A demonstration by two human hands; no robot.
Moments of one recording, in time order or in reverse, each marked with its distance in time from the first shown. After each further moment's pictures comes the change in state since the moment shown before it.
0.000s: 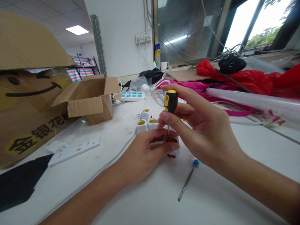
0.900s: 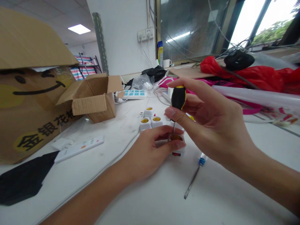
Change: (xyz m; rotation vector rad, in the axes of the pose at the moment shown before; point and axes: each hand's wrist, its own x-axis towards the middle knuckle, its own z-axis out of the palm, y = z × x) left_hand 0.000 -0.001 0.000 -0.031 0.001 -0.003; right_hand 0.005 0.002 0.000 0.007 0.032 -0.033
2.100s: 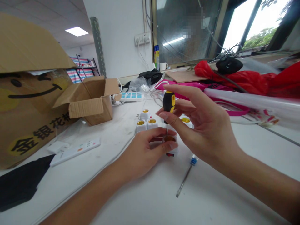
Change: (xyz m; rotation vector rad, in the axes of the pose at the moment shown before) left_hand -0.002 0.001 -0.001 0.071 -0.008 0.021; right_hand -0.002 -0.002 -0.004 -0.073 0.010 -0.053
